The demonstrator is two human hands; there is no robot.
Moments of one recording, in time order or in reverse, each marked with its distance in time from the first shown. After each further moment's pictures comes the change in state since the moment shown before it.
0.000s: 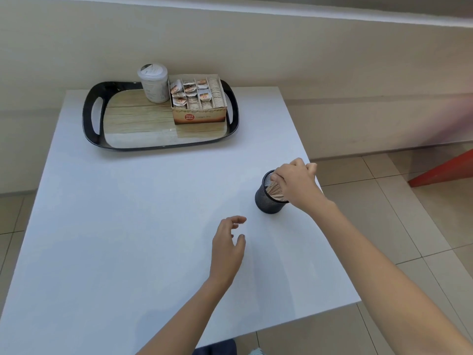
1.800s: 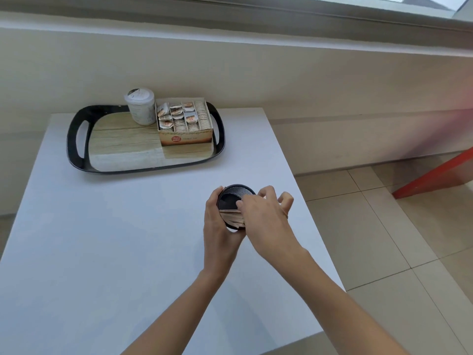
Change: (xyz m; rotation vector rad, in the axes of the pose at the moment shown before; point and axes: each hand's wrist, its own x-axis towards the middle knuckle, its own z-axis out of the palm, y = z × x) left_hand 0.051 0.055 0.006 -0.066 0.193 0.290; right_hand -0.053 -0.079 -0.064 0.033 0.066 0.016
